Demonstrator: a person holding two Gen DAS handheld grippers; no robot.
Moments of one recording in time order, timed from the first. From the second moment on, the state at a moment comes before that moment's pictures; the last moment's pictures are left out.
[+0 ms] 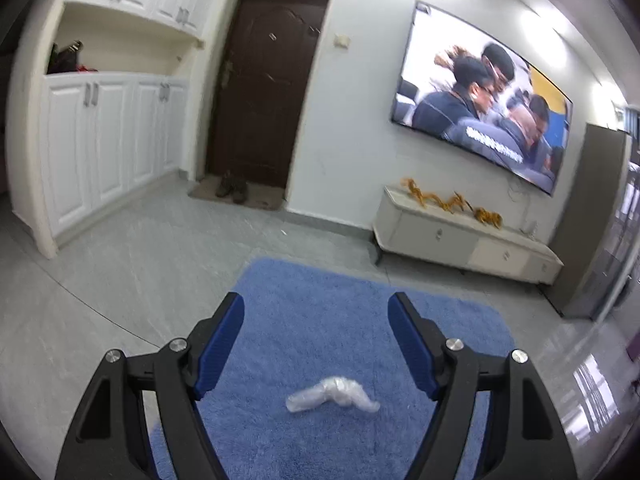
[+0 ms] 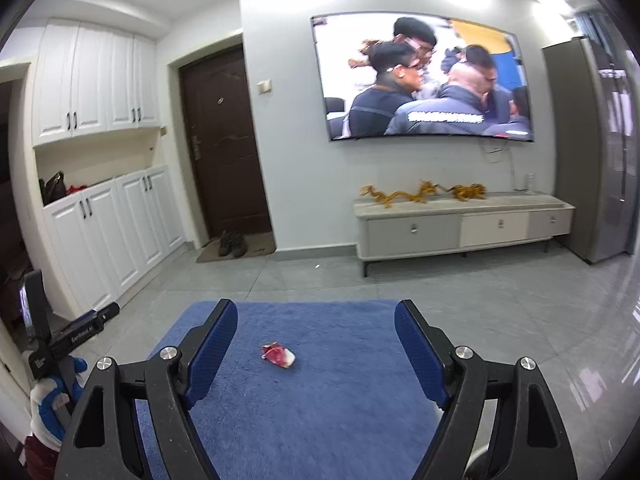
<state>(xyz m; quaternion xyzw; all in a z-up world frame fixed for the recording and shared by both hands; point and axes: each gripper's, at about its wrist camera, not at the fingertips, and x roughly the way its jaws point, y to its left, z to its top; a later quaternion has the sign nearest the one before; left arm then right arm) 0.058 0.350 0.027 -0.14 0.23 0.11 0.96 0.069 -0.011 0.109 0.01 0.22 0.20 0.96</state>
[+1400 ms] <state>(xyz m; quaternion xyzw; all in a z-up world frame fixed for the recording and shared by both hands) 0.155 0.325 -0.114 -0.09 0.40 -0.02 0.91 0.211 0.131 -0.090 -0.05 0.40 0.32 0.86</state>
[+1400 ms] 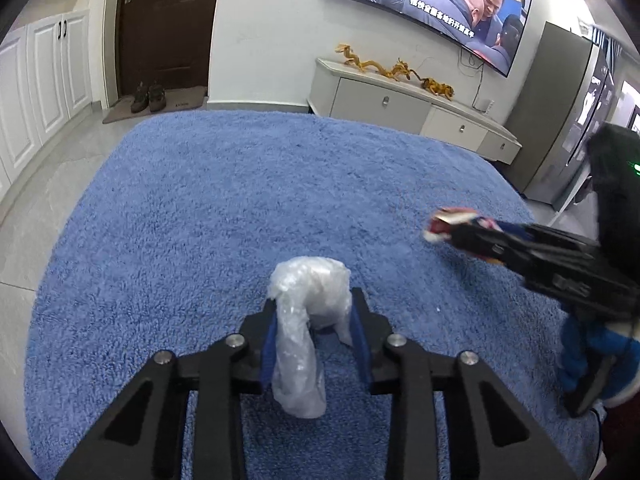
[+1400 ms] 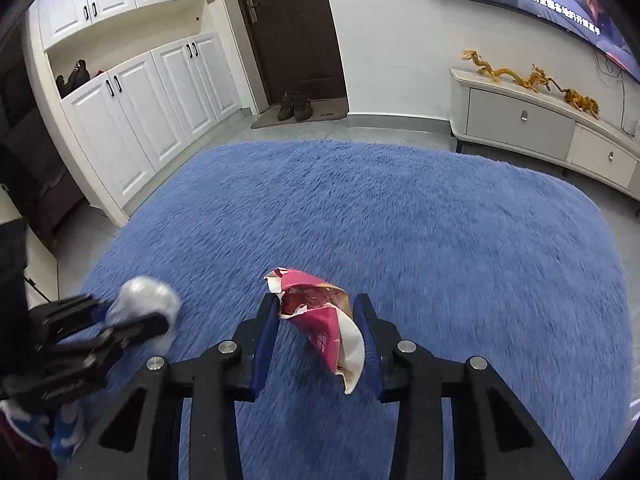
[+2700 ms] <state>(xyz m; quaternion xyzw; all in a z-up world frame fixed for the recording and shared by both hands) -0.022 0.131 0.054 0.05 0.21 -0.12 0.97 -0.028 -0.137 0.052 0.09 0.24 0.16 0.95</state>
